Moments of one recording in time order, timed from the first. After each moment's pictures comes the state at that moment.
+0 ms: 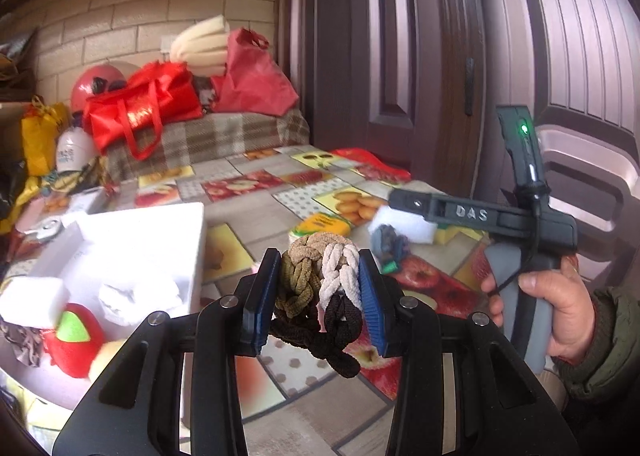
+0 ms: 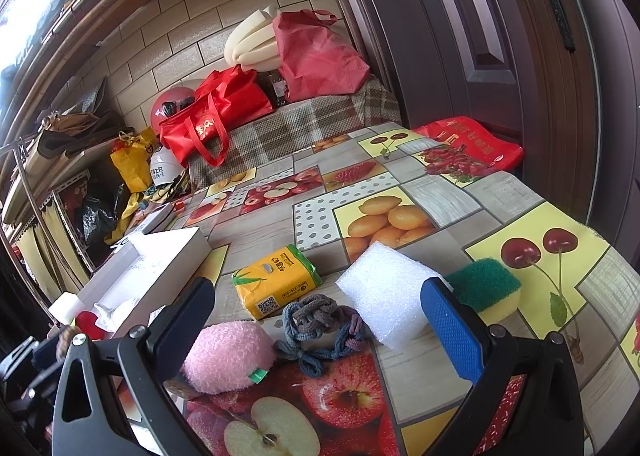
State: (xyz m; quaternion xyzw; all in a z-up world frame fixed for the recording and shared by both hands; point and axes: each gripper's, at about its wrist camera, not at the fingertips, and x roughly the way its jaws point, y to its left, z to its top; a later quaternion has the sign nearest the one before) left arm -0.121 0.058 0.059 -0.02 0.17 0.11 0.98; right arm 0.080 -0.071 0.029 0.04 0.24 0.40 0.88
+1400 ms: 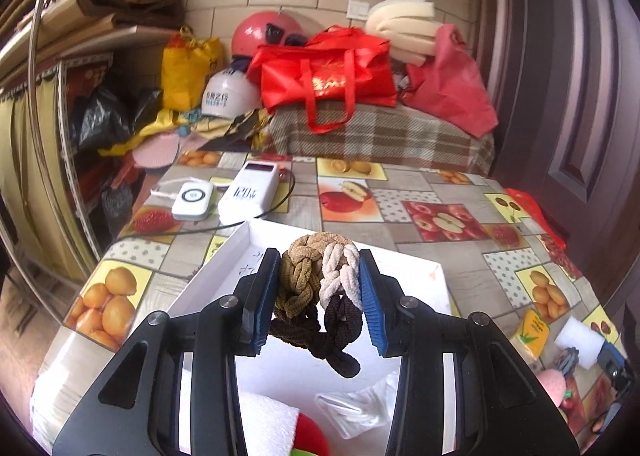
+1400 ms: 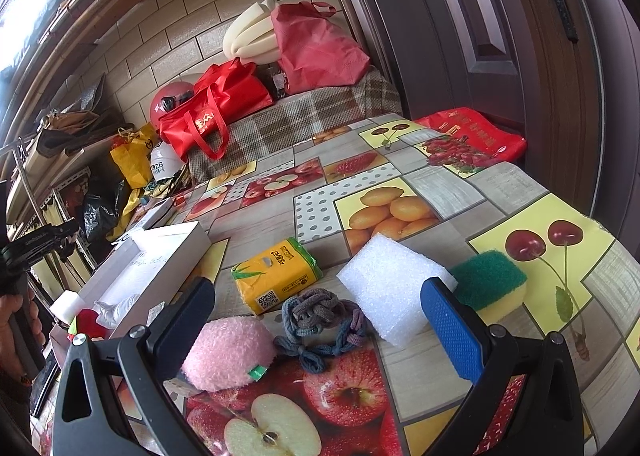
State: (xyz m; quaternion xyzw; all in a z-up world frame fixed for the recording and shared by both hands) left arm -0.116 0.272 0.100 -0.16 0.21 0.36 0.90; right arm 0.076 -0.068 0.025 0.05 0.25 0.40 0.88
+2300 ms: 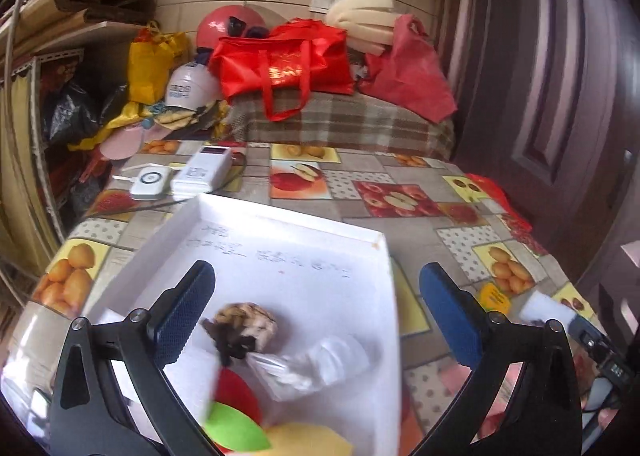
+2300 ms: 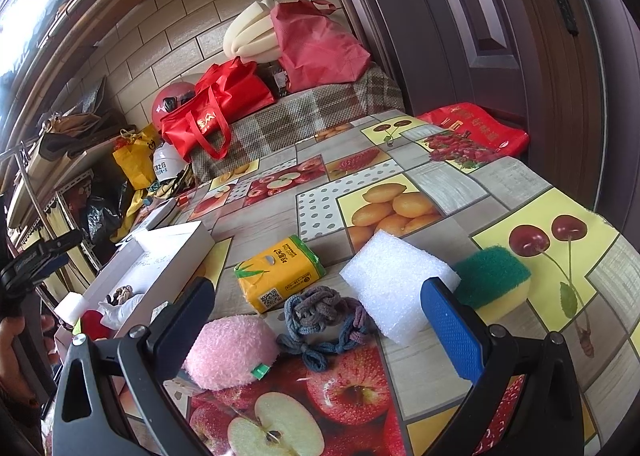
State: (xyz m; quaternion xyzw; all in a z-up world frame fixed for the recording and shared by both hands) left arm -0.107 0.215 0.086 -0.15 0.21 0.28 0.92; right arm 0.078 -0.068 0.022 0.05 0.26 0.40 0.88
